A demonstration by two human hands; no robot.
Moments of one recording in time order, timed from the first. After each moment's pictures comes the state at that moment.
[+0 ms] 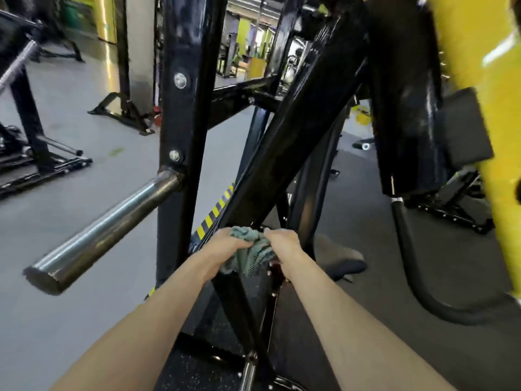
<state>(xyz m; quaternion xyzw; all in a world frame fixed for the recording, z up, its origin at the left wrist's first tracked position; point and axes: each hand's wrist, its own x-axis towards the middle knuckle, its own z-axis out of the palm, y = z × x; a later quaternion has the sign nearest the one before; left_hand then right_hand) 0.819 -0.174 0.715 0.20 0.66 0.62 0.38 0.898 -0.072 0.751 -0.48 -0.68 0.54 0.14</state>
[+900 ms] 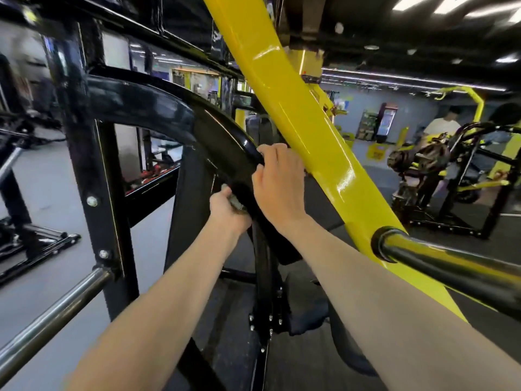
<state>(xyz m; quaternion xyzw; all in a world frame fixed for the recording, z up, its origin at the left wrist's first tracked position) 0.902 -0.002 0.998 -0.03 0.27 0.88 0.40 0.968 0.059 1.028 -0.15 -0.83 -0.08 0.53</state>
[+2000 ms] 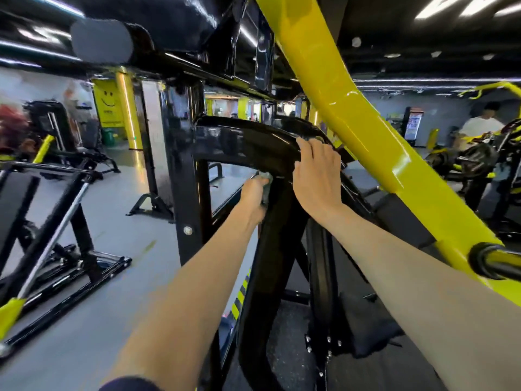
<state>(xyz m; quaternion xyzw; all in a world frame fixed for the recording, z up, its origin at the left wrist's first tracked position) 0.803 -0.090 1.060 0.13 0.51 0.80 0.27 0.890 -0.017 1.078 -0.23 -0.84 -0.11 0.47</state>
